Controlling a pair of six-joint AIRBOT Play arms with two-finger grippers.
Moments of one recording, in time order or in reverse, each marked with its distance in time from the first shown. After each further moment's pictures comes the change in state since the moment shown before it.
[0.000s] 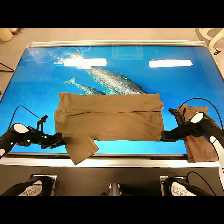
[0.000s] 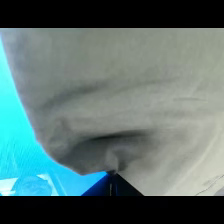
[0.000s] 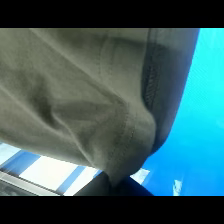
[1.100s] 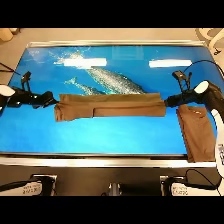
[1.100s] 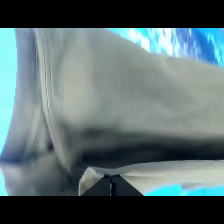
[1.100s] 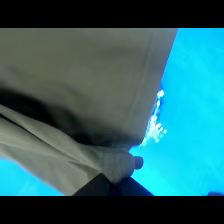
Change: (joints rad) left arm -0.028 -0.285 0.699 -0.020 0.047 -0.095; right arm 0.095 -0.218 0.565 -0.047 -0.172 -0.102
